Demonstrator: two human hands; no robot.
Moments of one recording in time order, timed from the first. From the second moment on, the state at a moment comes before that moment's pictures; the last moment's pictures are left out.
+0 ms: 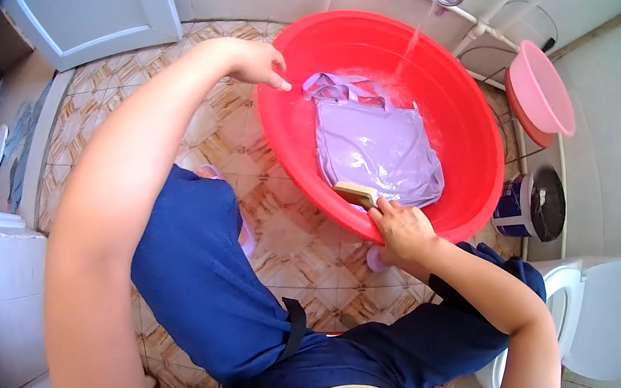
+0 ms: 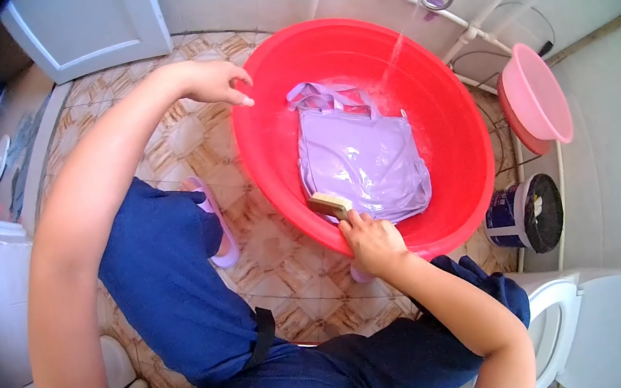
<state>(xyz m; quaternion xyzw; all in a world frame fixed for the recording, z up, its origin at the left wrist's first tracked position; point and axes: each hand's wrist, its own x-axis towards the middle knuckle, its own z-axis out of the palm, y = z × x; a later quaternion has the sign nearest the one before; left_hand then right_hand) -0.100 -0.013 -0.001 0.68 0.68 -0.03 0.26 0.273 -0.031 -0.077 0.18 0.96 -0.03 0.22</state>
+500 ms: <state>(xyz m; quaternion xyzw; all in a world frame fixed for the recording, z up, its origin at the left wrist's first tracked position) -0.081 0.039 -0.013 0.68 0.68 -0.14 0.23 0.261 -0.034 -0.080 0.19 0.97 -0.03 0.15</state>
